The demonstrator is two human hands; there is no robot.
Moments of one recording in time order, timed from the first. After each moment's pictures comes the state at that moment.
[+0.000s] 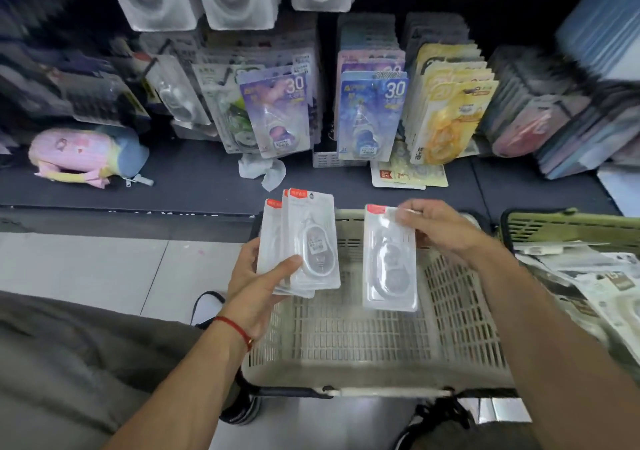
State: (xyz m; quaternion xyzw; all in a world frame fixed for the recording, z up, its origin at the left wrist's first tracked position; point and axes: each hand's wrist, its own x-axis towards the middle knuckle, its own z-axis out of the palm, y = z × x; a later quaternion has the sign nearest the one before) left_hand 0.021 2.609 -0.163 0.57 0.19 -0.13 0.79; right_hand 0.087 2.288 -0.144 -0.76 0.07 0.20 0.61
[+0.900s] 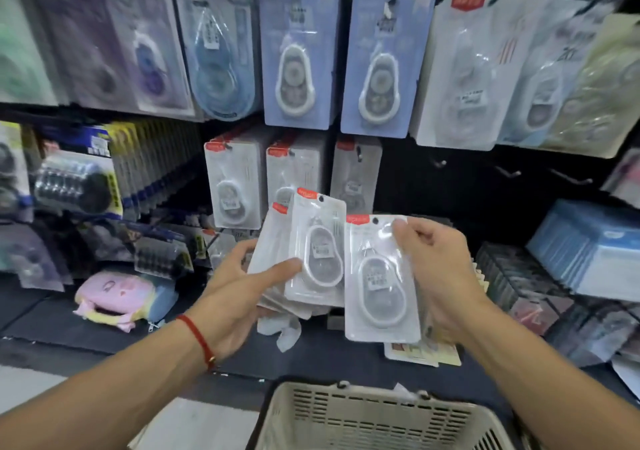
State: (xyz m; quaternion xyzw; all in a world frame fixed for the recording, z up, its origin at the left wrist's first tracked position) left_hand 0.129 2.647 0.058 0.60 0.02 -0.02 0.80; right_hand 0.147 2.389 0.086 -0.75 0.00 -0.17 0.64
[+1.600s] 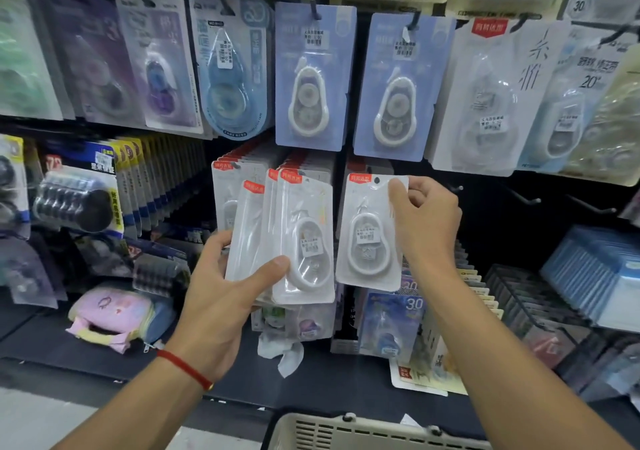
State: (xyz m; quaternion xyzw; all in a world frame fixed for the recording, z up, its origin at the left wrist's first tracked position) left_hand 0.137 2.661 0.074 0.60 -0.02 0.14 0.79; right_hand 0.224 2.425 0.132 -0.75 0.02 -0.37 0.55
